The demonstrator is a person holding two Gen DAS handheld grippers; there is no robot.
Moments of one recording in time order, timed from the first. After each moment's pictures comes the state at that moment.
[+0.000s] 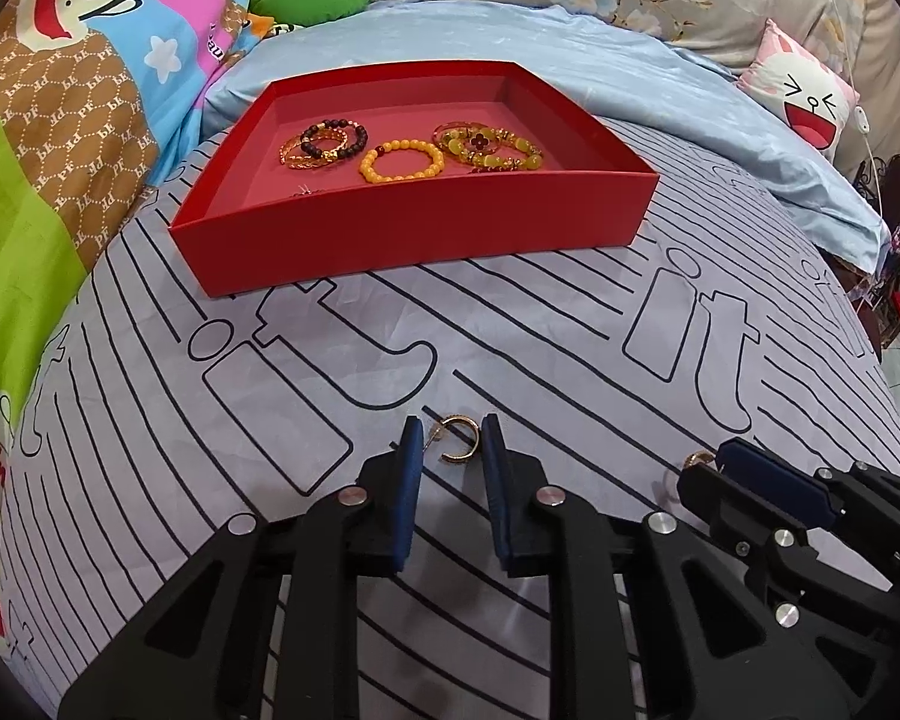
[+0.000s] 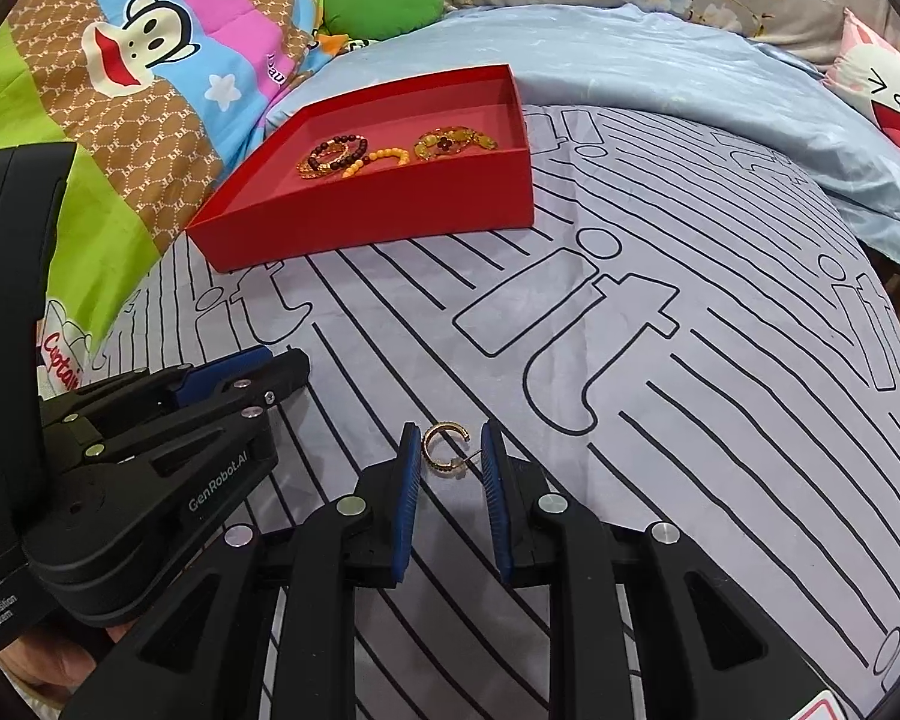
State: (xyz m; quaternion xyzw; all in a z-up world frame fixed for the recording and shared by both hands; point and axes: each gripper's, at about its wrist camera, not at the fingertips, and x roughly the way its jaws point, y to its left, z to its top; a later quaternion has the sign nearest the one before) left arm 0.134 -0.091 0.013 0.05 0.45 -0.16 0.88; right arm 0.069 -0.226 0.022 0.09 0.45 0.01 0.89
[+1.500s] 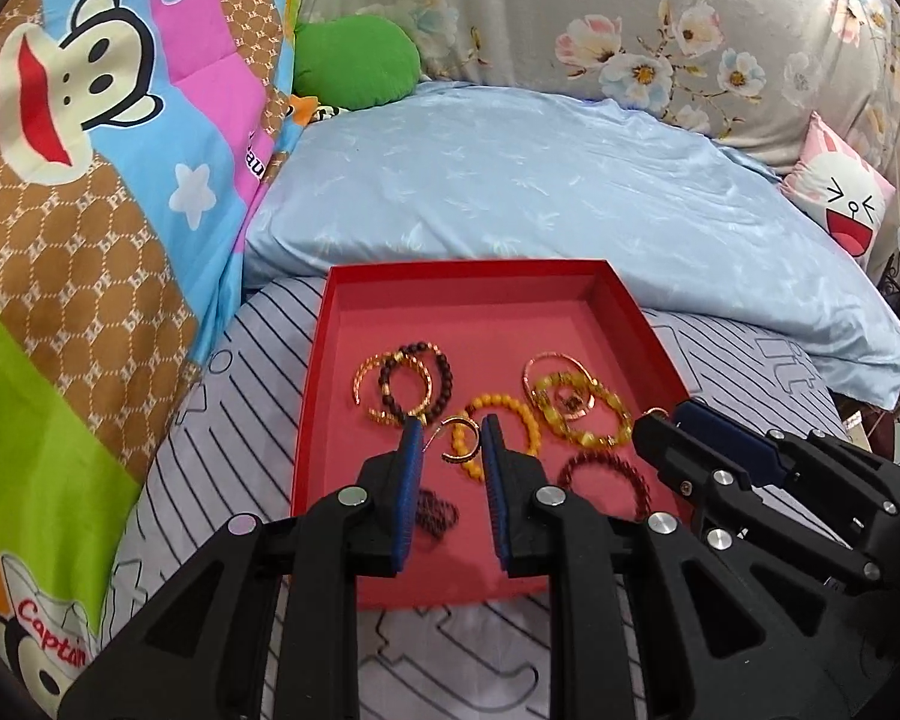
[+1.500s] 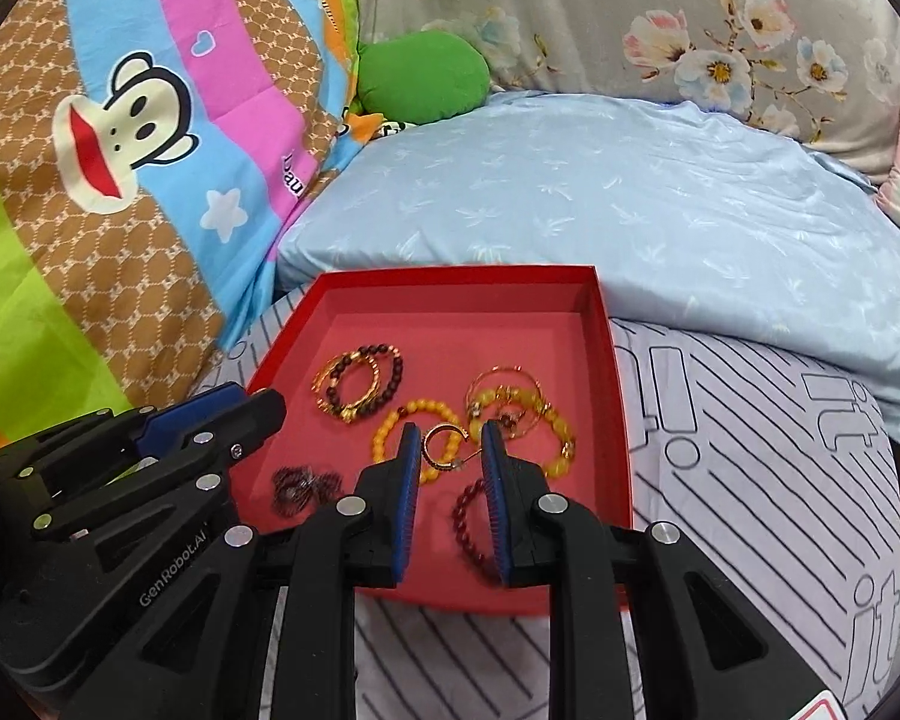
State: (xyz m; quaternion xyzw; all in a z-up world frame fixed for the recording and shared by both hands) left arm 0.269 -0.074 0.100 0.02 0.39 -0.13 0.91; right arm 0.244 -0.208 0.098 0.05 0.38 0.03 0.92
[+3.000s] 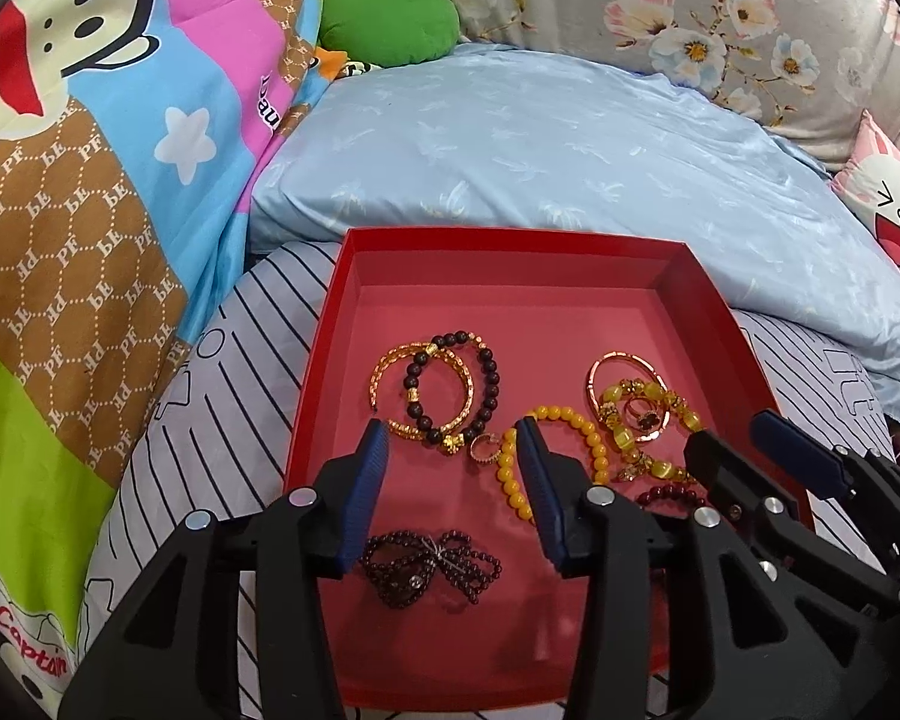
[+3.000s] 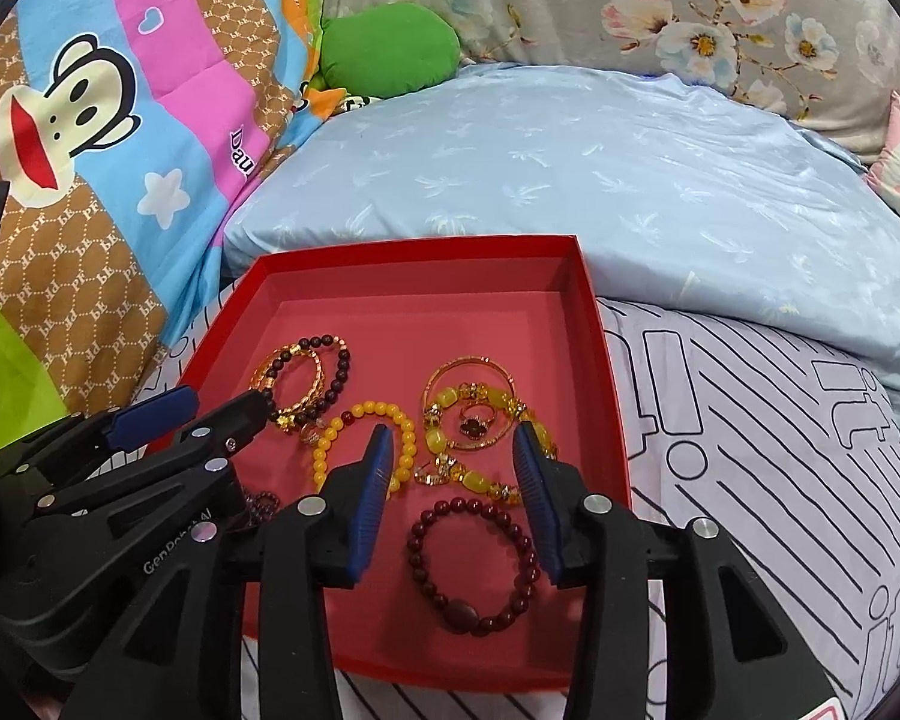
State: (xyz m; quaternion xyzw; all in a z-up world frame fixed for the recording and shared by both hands) left arm 0.312 -0.071 0.062 0.02 0.42 -0.09 0.90; right arm 0.270 -0.216 0.068 0.05 0.41 0.00 0.91
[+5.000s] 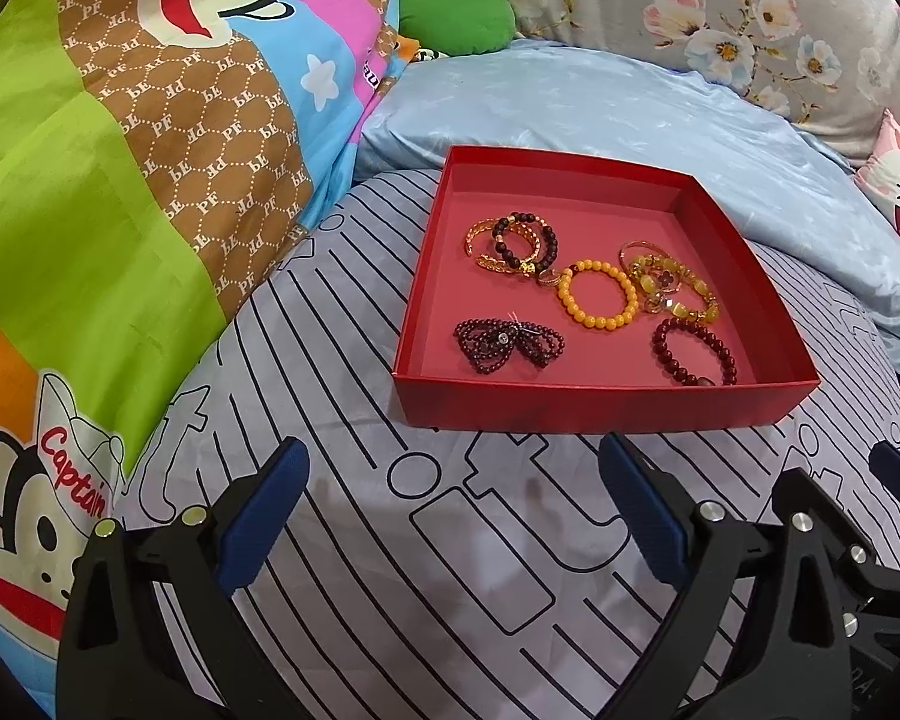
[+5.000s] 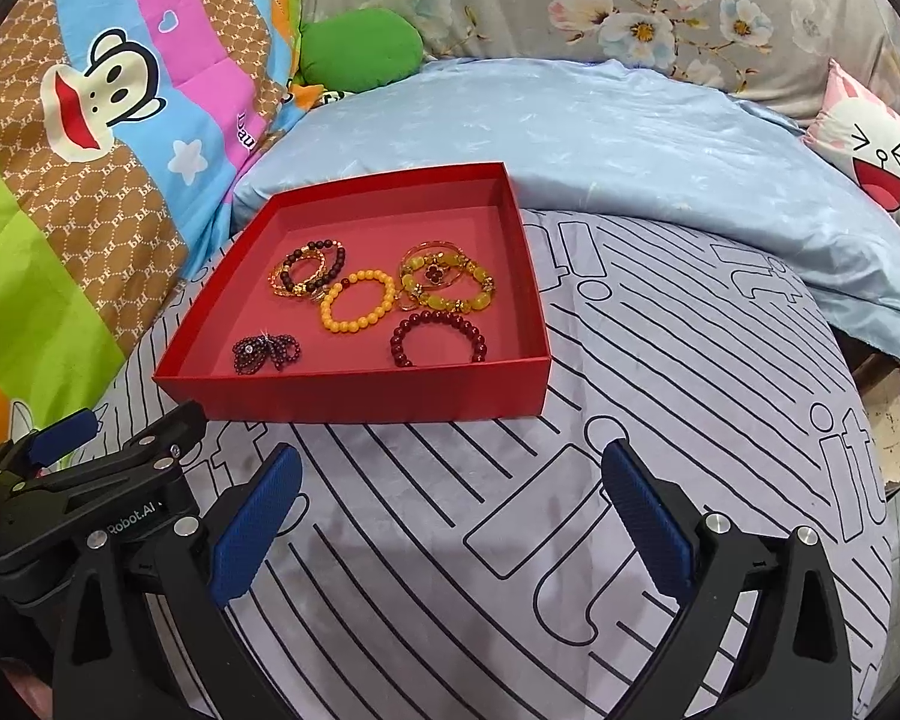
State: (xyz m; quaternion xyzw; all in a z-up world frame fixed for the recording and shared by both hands) left arm 0.192 -0.033 0.061 0.01 0.43 -0.03 0.90; right arm 0.144 -0.216 0.067 0.06 0.41 -0.04 0.91
